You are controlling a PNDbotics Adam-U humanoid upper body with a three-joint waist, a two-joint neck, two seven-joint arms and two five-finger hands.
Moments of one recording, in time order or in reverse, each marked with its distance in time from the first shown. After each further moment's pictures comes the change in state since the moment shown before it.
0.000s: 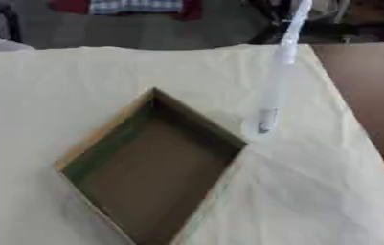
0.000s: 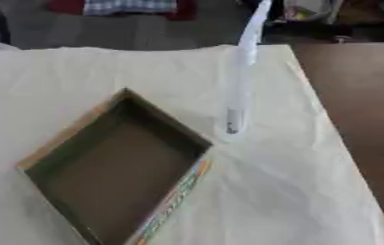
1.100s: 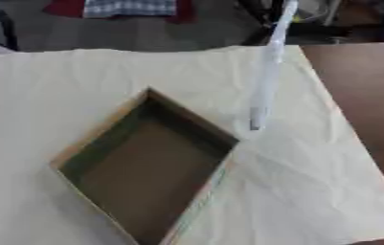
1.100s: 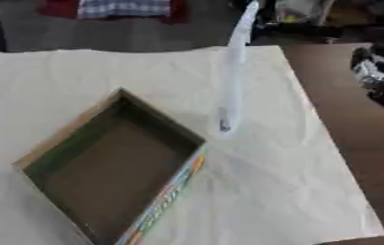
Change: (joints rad) left arm 0.010 0.007 -0.006 0.010 0.000 0.016 -0.016; right arm -0.227 -0.211 0.095 0.000 0.072 0.311 0.213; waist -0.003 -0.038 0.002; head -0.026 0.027
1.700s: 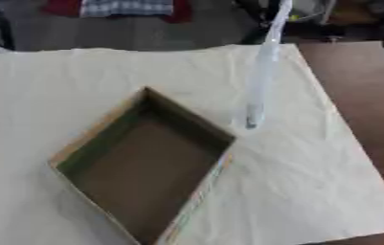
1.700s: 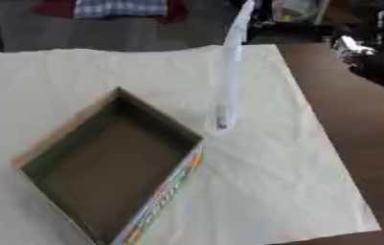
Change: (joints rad) left arm 0.001 0.000 0.000 0.006 0.000 0.004 -0.004; right arm -0.092 0.000 0.017 0.000 0.020 0.157 0.050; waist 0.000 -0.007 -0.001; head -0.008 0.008
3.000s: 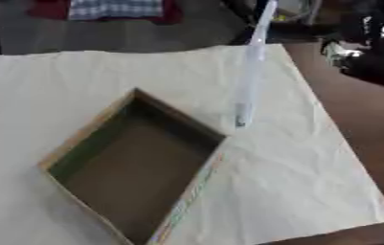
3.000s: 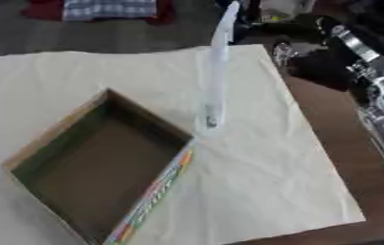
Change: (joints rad) left arm 0.012 0.008 0.000 0.012 0.001 0.004 -0.015; right arm -0.117 0.117 0.127 0.000 0.136 0.199 0.035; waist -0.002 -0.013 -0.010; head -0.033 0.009
